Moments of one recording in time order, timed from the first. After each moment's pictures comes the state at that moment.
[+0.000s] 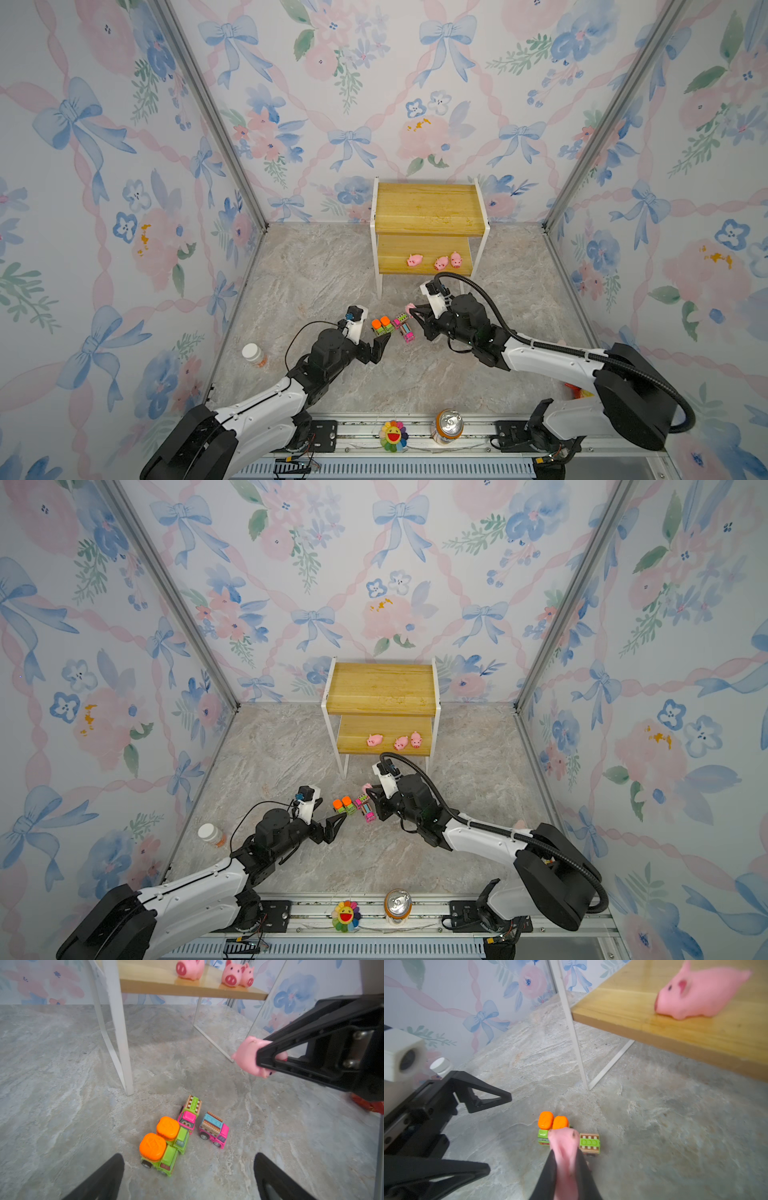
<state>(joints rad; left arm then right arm) -0.62 0.93 0.15 0.50 0.11 -0.19 0.83 1.33 0.67 0.28 -0.10 0.22</state>
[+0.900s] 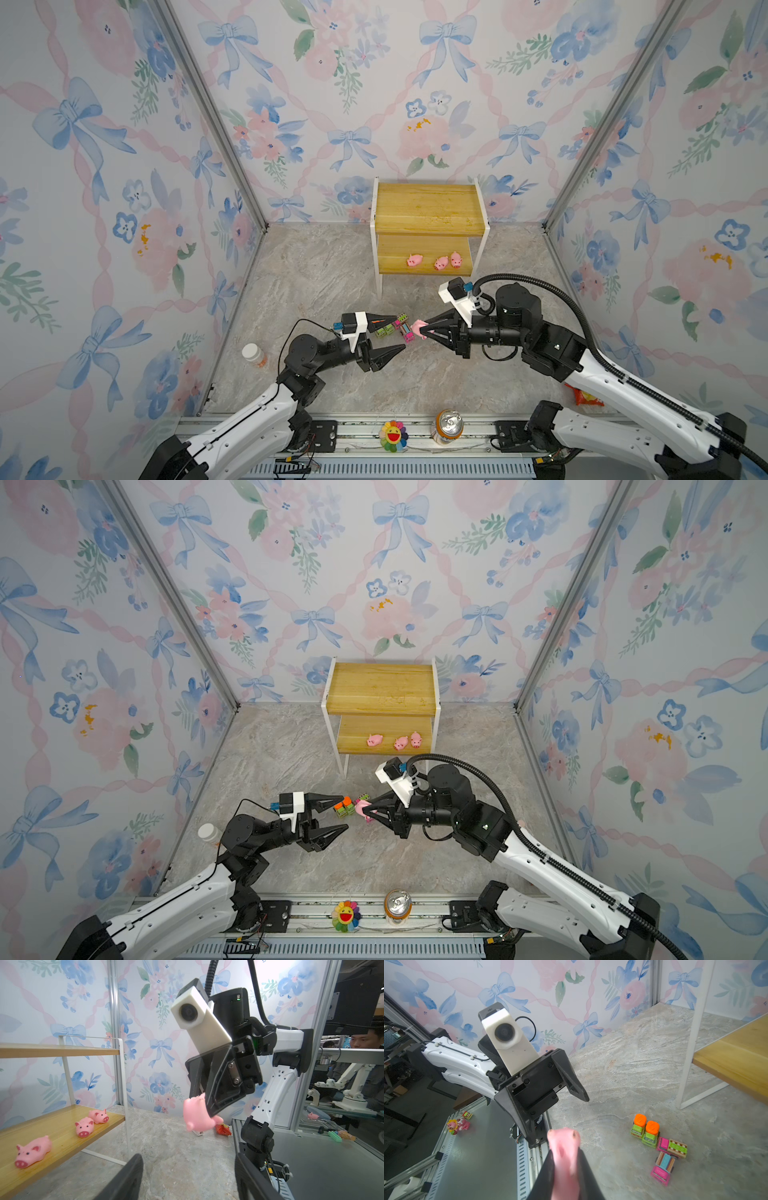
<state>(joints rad) -0.65 0.79 0.24 0.83 0.68 -0.22 0.85 0.95 0.90 -0.27 -0.53 0.23</state>
